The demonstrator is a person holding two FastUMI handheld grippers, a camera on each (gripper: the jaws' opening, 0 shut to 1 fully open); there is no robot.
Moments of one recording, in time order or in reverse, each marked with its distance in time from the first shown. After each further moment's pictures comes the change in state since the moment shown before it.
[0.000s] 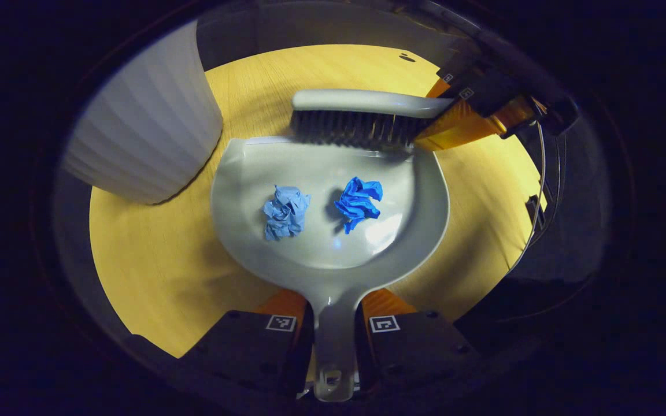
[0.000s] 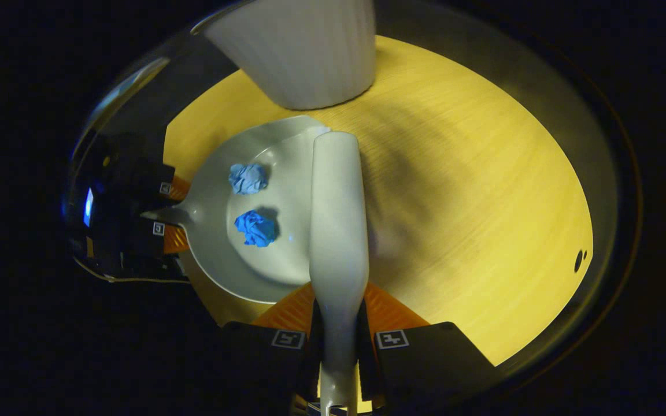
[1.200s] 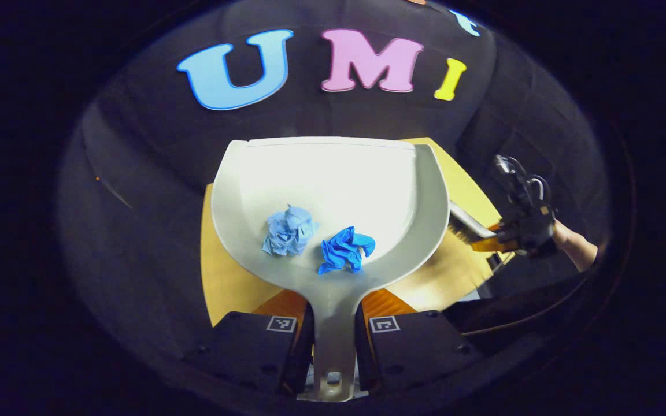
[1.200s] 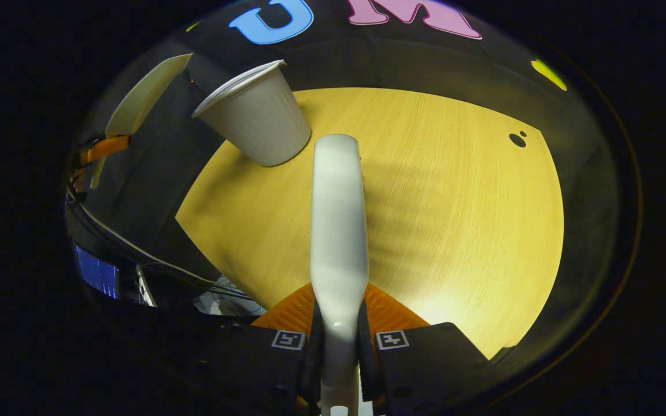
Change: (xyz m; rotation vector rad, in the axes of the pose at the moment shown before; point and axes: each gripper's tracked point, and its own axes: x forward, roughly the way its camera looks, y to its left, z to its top) left arm -0.109 0.096 0.100 -0.099 -0.354 0.294; right arm 0.000 -0.150 -0.108 0.430 -0.345 -0.038
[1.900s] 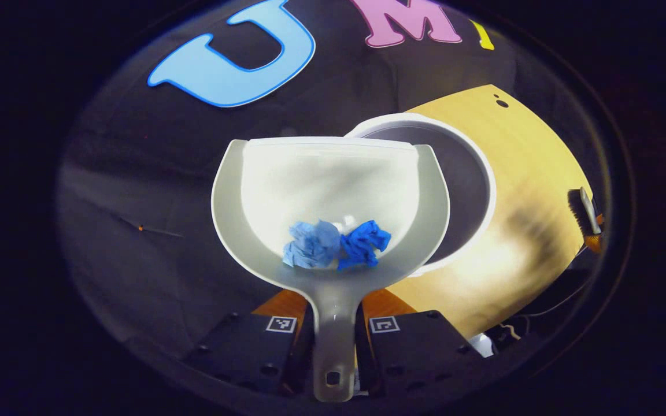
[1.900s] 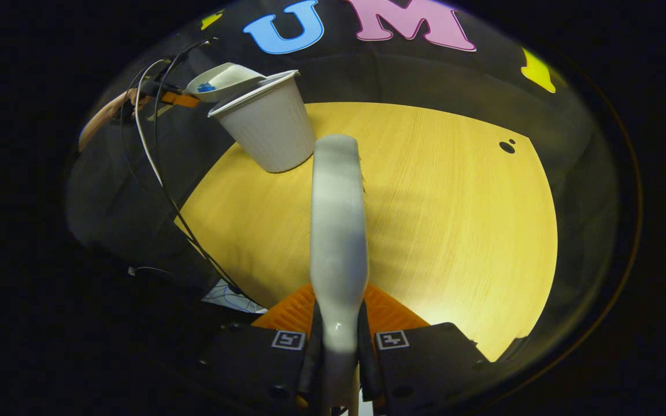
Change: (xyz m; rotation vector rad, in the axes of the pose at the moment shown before) left arm 0.159 0.006 0.074 0.310 0.285 0.282; right arm -0.005 0.019 -0.028 -0.037 -0.090 -0.035
